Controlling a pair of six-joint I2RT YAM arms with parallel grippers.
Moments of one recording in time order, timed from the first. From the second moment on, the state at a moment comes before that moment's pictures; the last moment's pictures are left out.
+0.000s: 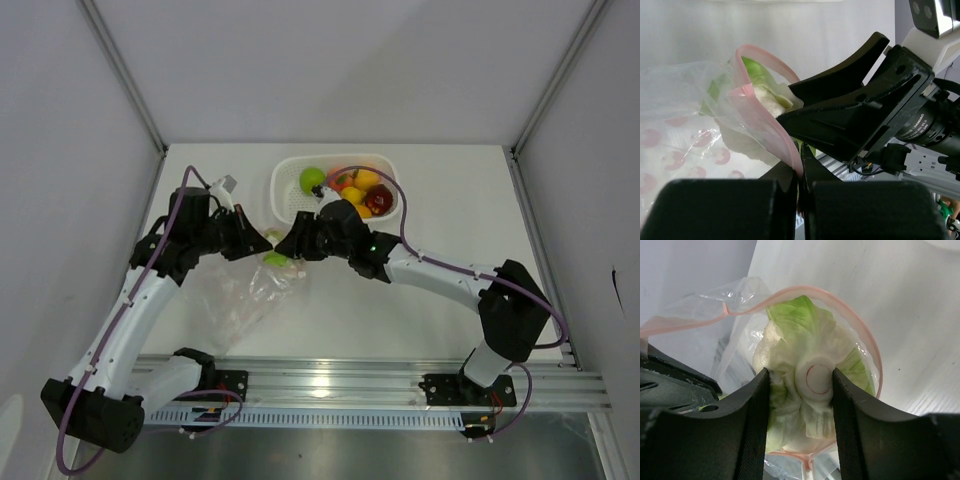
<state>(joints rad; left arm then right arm) -0.27 1.01 1.06 -0.73 0.44 -0.58 0.92 1.64 1.19 0.02 -0.09 0.82</state>
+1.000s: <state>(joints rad) -0.27 1.06 1.08 -0.69 0.45 -0.57 0.91 1.56 1.25 -0.13 -0.29 0.46</state>
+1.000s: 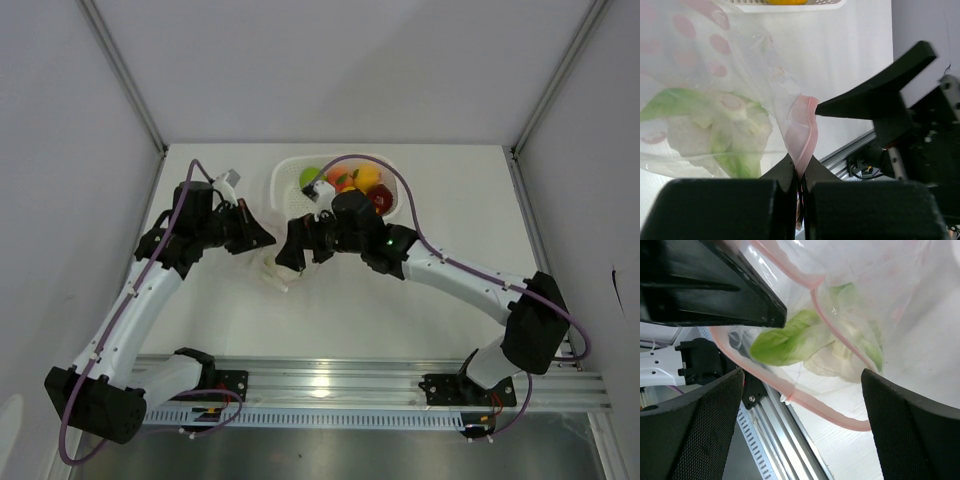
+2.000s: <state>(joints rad) -0.26 0.99 1.14 -0.65 0.49 -0.58 0.54 1.71 1.49 -0.44 -0.10 0.36</state>
